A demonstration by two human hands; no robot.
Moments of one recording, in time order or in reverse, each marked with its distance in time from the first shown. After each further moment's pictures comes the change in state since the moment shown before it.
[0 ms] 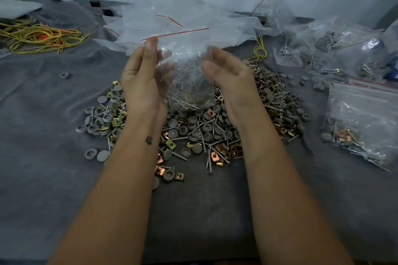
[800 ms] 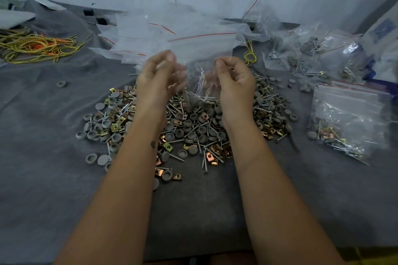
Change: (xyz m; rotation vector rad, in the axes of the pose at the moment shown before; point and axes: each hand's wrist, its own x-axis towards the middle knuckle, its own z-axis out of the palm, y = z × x) left_hand 0.002 -0.004 0.004 0.220 -0.259 -0.073; right_hand -0.008 -0.003 0.010 -0.129 0.358 -0.148
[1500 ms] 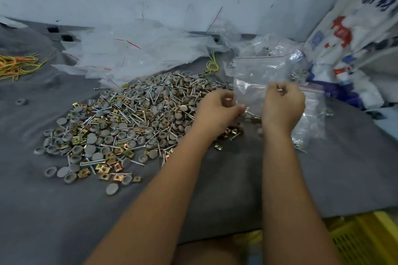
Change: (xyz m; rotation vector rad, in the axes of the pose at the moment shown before) left_hand -0.052 -0.047 0.149 0.458 -0.408 -0.189; right_hand 0.013 -0.042 -0.153 -0.607 0.670 0.003
